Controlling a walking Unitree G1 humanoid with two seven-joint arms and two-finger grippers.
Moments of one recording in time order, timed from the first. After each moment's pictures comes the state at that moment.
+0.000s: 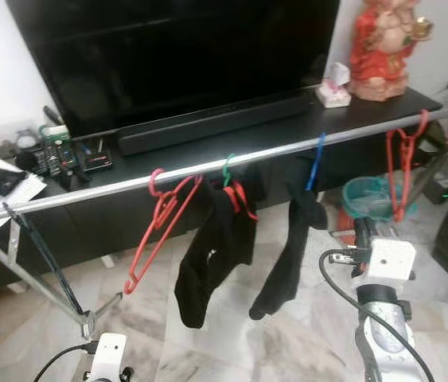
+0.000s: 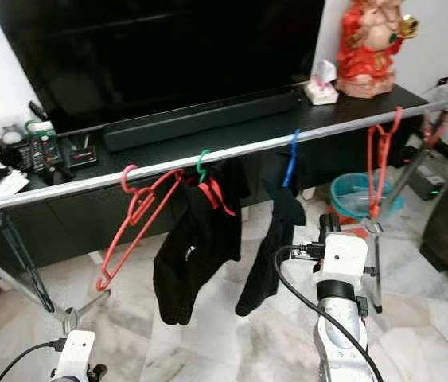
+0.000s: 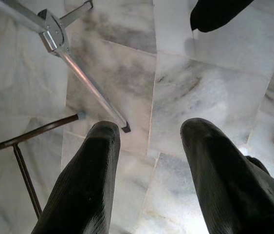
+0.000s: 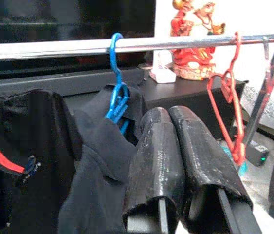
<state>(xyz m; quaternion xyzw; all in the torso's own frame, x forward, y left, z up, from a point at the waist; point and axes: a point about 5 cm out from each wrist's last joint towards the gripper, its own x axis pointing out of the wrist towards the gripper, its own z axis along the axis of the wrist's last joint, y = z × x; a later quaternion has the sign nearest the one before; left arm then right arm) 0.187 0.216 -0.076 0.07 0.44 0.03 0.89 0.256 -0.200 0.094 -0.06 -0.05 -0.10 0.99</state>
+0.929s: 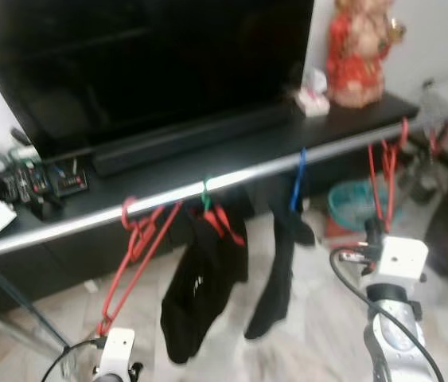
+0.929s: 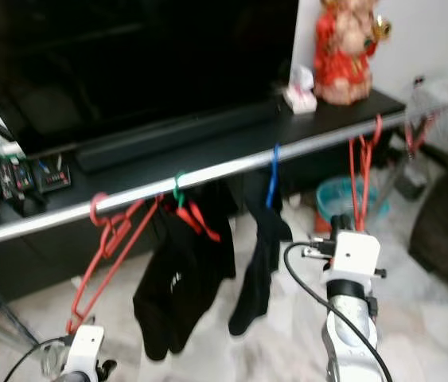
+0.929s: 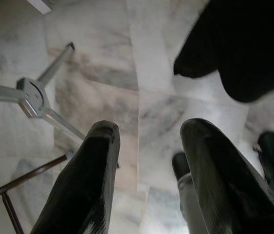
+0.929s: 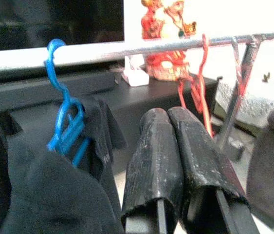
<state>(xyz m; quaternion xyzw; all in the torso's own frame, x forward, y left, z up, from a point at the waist) 0.194 0.204 -0.075 0.06 0.44 0.01 0.90 0.256 -0.210 0.096 -0.05 -0.04 -0.12 0.99</state>
